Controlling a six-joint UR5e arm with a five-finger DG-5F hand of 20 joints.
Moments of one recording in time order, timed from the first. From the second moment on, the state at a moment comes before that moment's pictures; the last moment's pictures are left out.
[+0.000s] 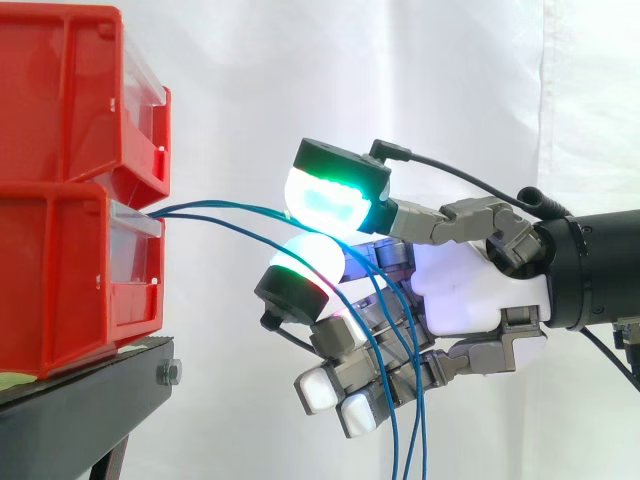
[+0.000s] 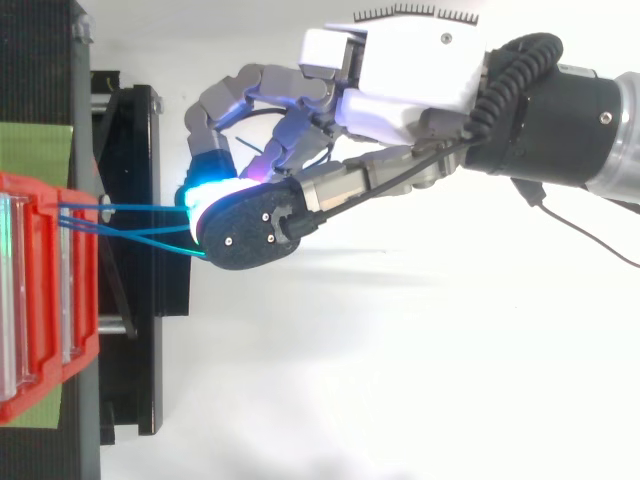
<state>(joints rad) 0.11 -2.35 -1.06 -2.96 -1.37 -0.01</state>
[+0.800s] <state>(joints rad) 0.11 -2.35 -1.06 -2.96 -1.37 -0.01</state>
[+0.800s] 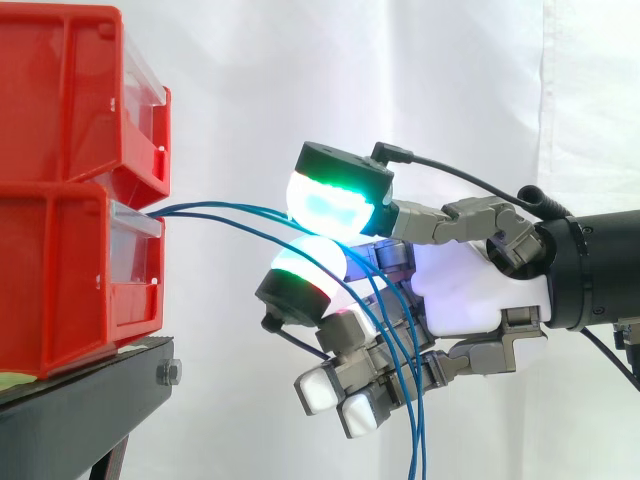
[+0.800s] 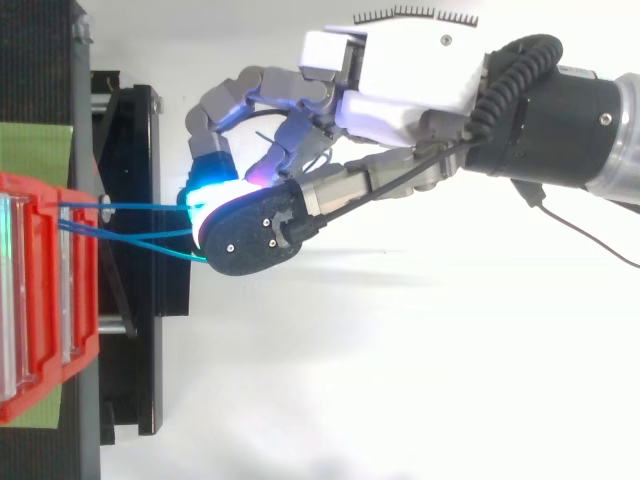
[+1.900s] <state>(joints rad) 0.10 -2.35 -1.02 -2.99 -1.38 -0.01</state>
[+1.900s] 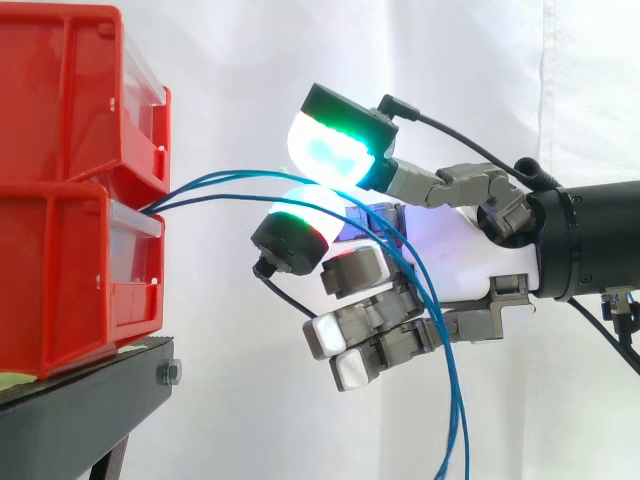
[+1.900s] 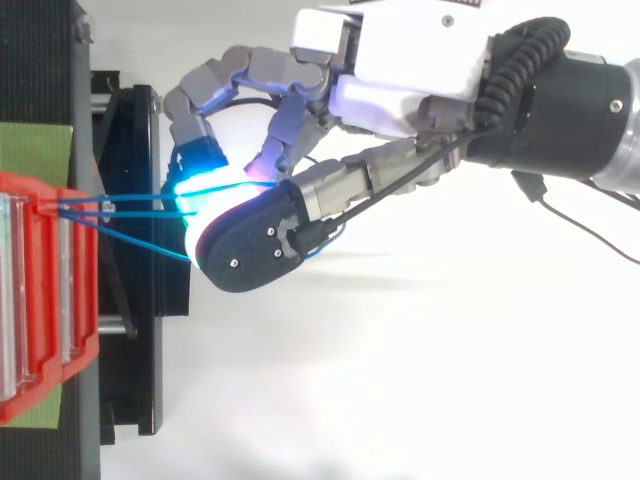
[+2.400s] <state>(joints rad) 0.10 -2.35 -1.02 -2.99 -1.37 -0.02</state>
